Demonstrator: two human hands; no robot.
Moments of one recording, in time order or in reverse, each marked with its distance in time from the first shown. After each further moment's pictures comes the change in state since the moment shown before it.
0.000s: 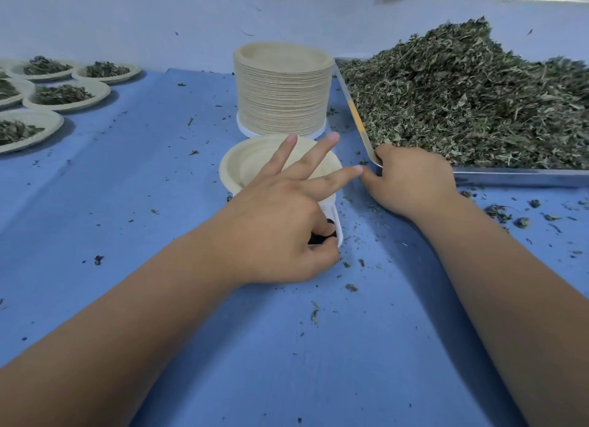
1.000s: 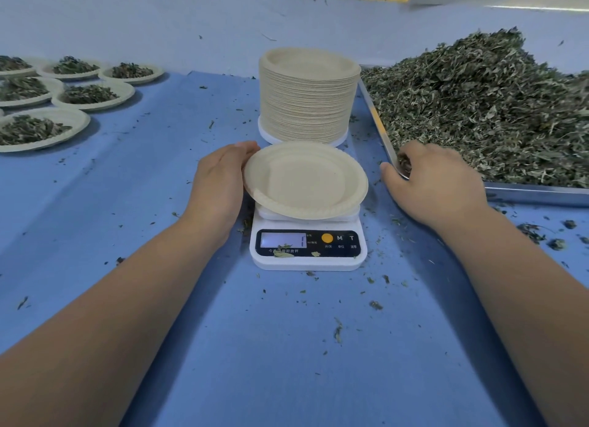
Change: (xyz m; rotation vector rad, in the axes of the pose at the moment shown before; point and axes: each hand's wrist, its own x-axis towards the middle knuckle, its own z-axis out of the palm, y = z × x) left_hand -0.011 -0.084 0.020 -1.140 0.664 -1.005; right_hand 0.004 -0.006 -0.005 0.091 0.064 0.066
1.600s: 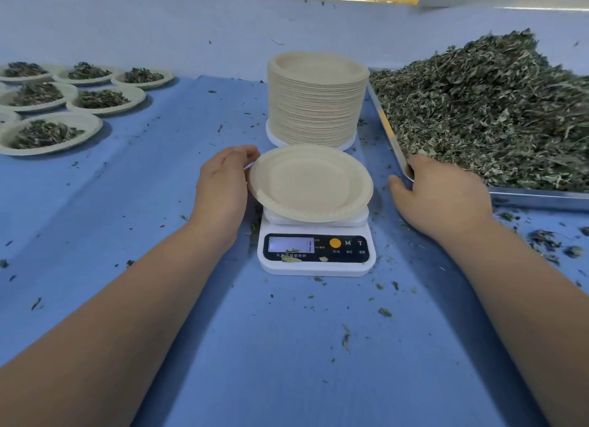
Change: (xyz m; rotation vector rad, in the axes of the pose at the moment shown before) left_hand 0.009 -0.008 0.000 -0.035 0.120 -0.033; right_hand -0.009 -0.008 -0.001 0.004 -0.035 0.010
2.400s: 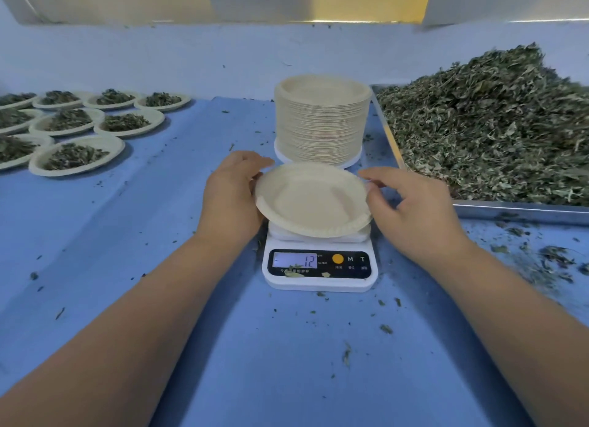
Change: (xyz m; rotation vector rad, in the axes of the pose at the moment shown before) left_hand 0.001 0.003 -0.009 0.632 -0.041 0.693; right_hand -0.014 -0.034 -0.003 0.698 0.188 -0.207
